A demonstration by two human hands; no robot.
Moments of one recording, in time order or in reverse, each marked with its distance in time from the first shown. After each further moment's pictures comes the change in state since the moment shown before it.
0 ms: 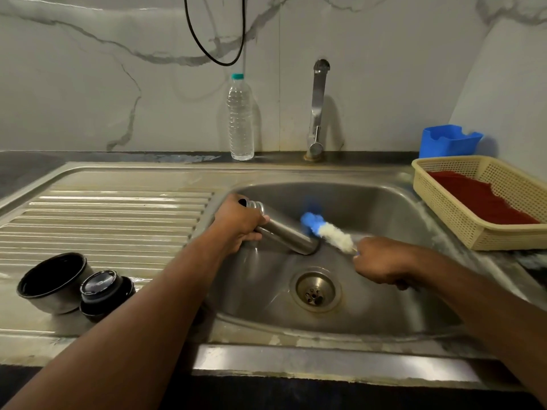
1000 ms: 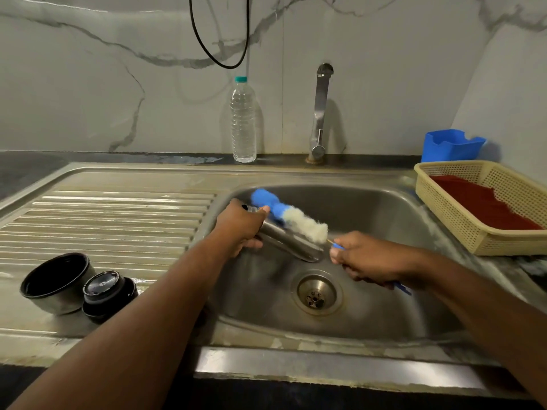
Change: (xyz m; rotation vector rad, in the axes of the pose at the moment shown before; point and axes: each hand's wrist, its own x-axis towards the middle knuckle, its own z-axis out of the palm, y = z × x) left_hand 0.002 -0.005 -0.002 0.100 0.016 -0.001; right_hand -0.003 -0.011 0.000 0.364 -0.087 -0.258
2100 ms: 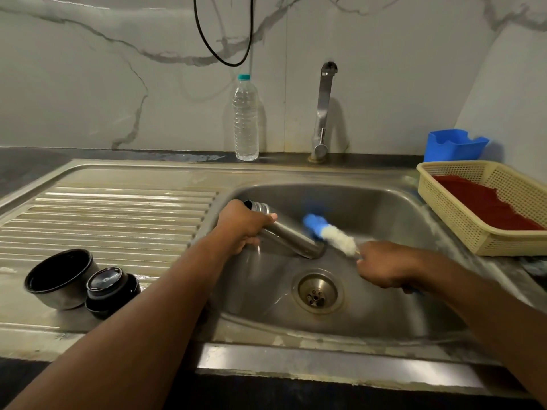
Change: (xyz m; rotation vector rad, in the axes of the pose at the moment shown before) left_hand -0.009 0.005 -0.002 0.033 0.007 -0.015; right_hand -0.005 0.009 -0.004 -0.392 0.049 0.272
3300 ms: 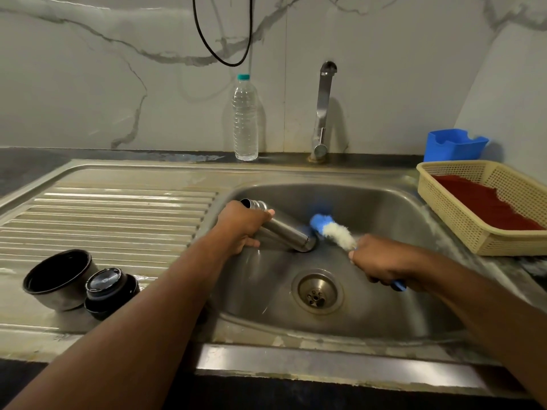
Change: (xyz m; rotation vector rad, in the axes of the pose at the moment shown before) left_hand 0.007 -0.003 -0.001 -0.031 -0.027 -0.043; right_hand 0.009 -0.003 0.004 0.349 0.057 0.006
